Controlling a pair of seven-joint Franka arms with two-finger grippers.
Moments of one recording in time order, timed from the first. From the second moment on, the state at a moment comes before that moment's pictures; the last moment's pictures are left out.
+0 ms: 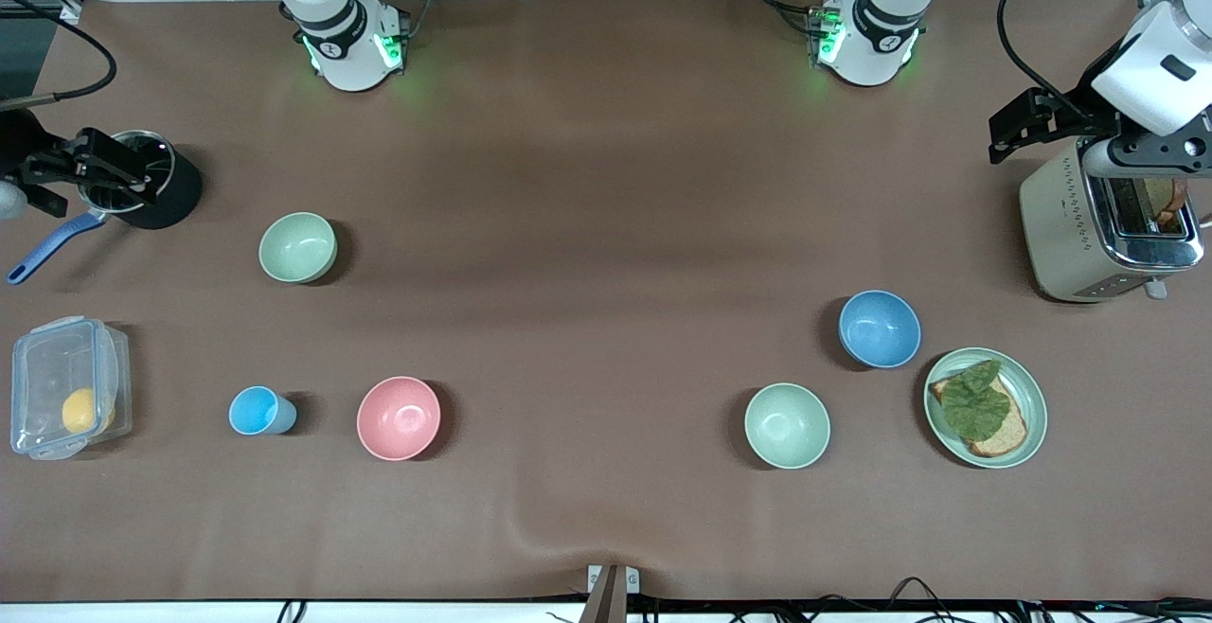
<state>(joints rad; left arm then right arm) -0.04 -0.02 -0.11 -1.54 0.00 1.46 -0.10 -0.07 0.07 0.08 -1.43 0.02 1.50 -0.11</state>
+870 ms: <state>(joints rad) 0.00 0.03 -0.09 -1.55 0.00 1.47 -0.10 -0.08 0.21 0.07 -1.48 0.02 1.44 -0.16</state>
